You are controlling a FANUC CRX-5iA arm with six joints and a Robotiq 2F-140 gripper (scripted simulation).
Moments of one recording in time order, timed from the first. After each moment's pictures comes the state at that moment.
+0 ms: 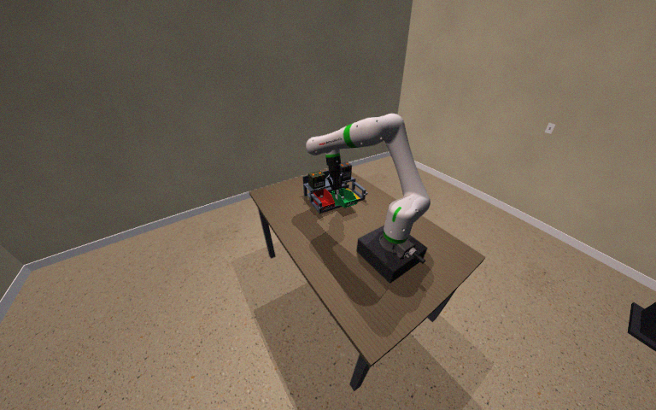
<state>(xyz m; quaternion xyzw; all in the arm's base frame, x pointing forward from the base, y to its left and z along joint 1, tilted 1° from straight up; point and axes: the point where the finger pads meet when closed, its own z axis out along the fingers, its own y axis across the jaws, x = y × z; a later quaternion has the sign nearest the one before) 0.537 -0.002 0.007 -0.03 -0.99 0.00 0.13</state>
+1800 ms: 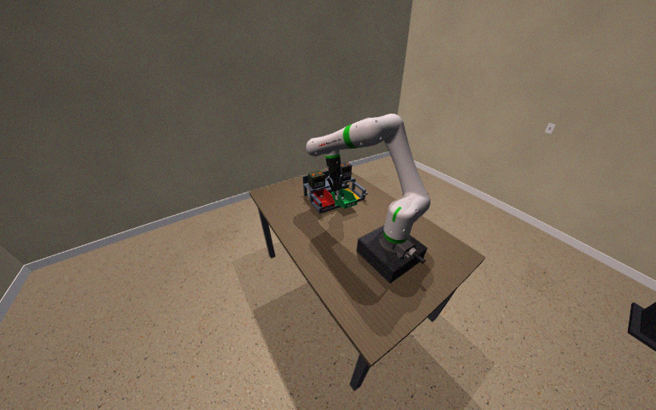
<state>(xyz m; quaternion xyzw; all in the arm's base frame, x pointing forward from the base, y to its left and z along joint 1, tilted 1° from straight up) 0.537 -0.002 0.000 -0.03 -0.99 0.00 0.13</state>
